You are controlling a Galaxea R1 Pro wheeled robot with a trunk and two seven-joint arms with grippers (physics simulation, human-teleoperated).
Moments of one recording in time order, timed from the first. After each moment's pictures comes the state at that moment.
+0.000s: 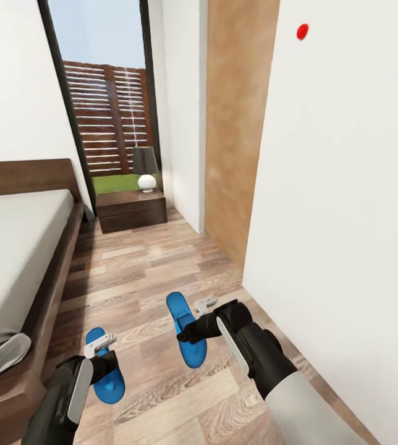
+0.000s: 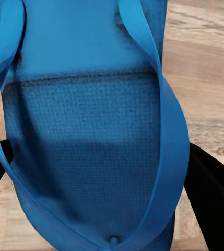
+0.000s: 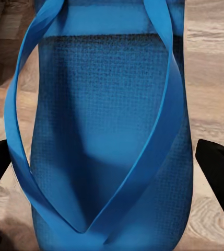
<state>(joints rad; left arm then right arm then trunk) -0.37 -0.10 0.35 -1.16 0.21 0.80 0.19 -0.67 0.17 0.41 -1.04 -0.04 0.98 0.29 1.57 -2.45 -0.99</state>
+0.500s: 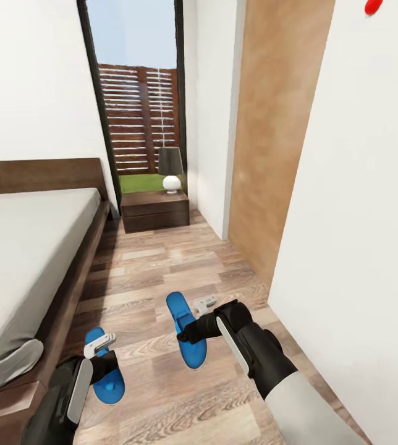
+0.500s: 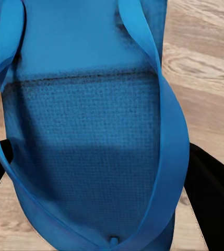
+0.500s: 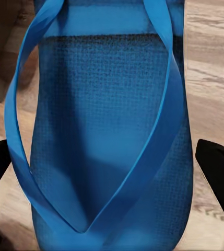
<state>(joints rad) -0.37 -0.10 0.35 -1.16 0.21 0.80 0.19 -0.67 0.17 0.41 -1.04 -0.04 0.98 0.29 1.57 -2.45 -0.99</state>
